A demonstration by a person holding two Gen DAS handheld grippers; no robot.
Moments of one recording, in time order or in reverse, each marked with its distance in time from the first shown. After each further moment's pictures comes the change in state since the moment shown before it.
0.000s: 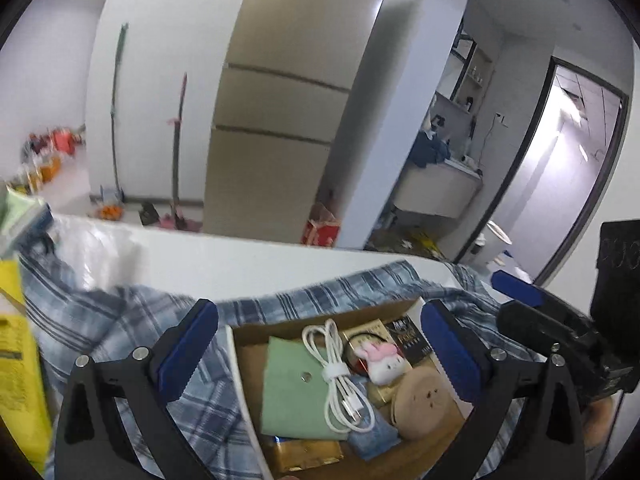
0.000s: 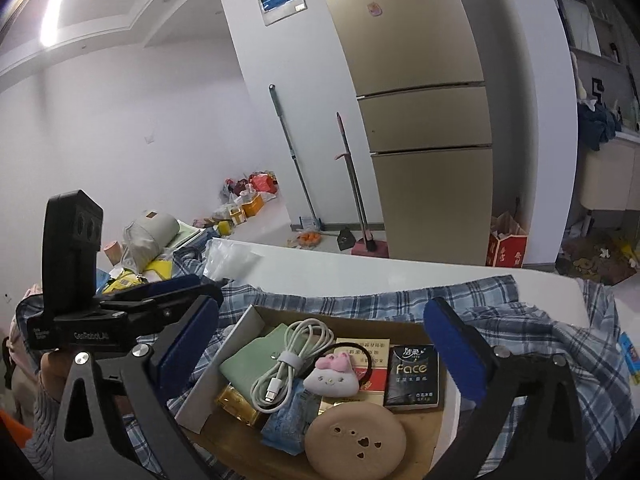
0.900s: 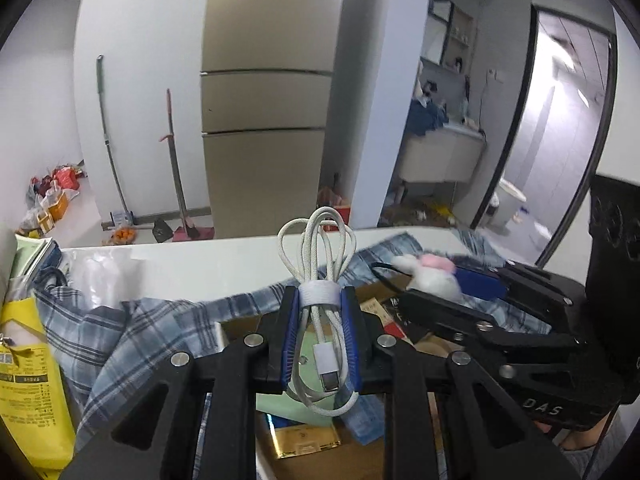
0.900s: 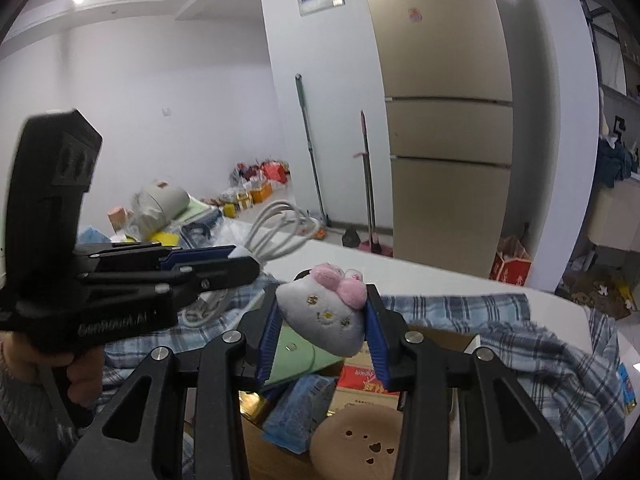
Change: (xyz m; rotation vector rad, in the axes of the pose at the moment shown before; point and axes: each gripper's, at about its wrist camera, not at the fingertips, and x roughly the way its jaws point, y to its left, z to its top) left arm 0.014 -0.046 -0.012 0.161 0.089 0.064; right arm 0.018 0.025 -0.013 -0.133 0.027 0.005
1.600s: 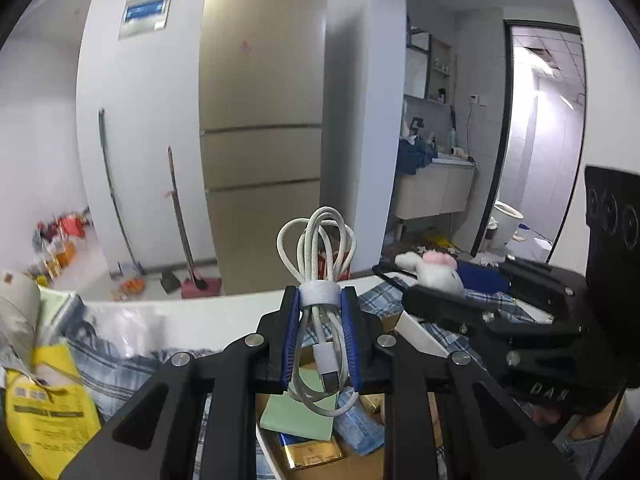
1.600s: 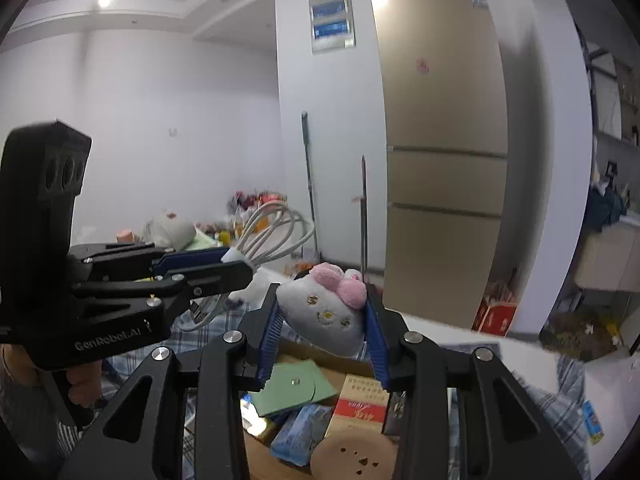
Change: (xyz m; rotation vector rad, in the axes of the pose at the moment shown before) left arm -0.056 -0.014 0.015 0.057 -0.167 0.016; right arm -0.044 0.019 0.027 -0.075 -0.131 -0.025
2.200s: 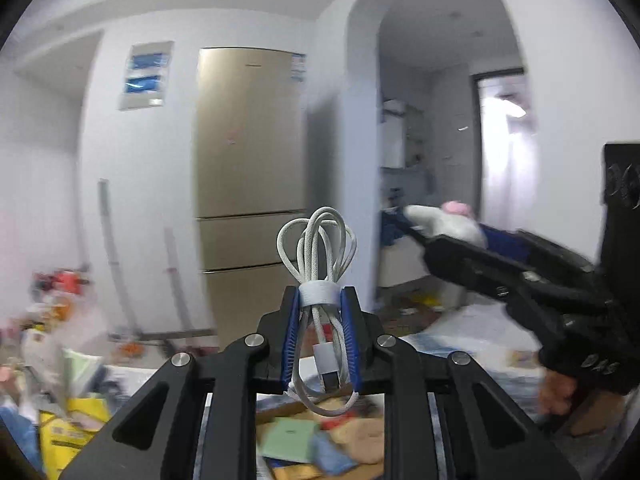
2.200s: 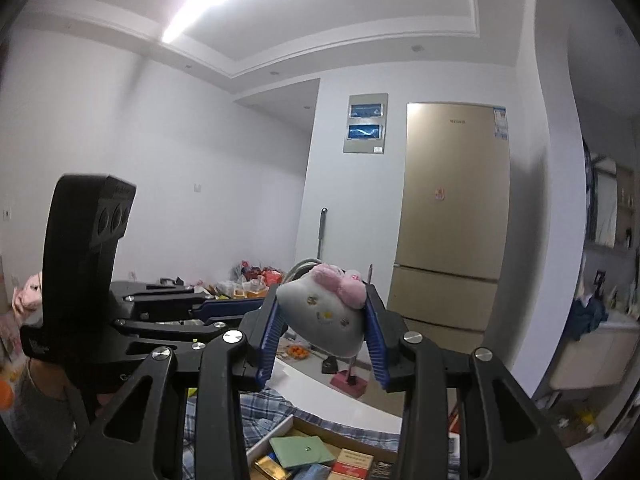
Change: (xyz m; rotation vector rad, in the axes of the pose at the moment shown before) left arm -0.130 -0.027 0.040 0.072 -0.265 0.018; right arm -0.134 0.074 0.068 -0.184 -0.331 -0.005
